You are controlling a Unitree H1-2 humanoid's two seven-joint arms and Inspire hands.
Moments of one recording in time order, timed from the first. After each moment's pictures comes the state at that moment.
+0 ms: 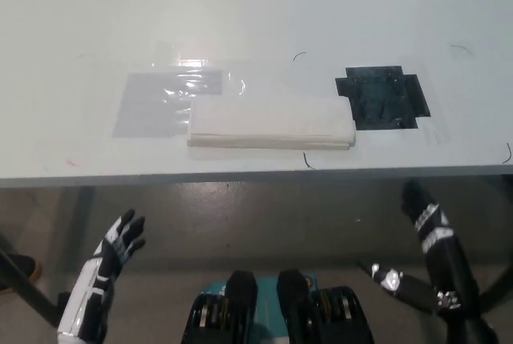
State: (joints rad) left_arm 0.13 0.17 -0.01 -0.23 -0.02 -0.16 -0.09; right_arm 0.02 -0.04 0.05 -0.10 0.03 -0.28 0.09
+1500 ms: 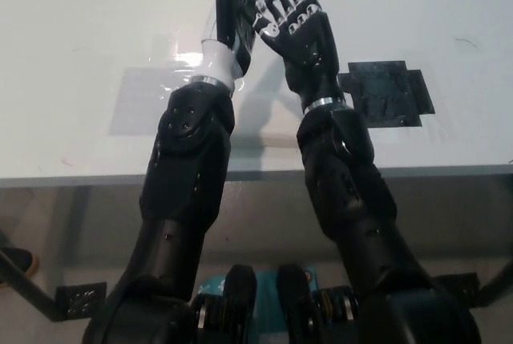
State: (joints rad) left_arm -0.94 -0.10 0.15 0.68 -0.16 -0.02 0.00; right_arm -1.00 0.21 -0.26 0.96 0.37 -0.31 0.07
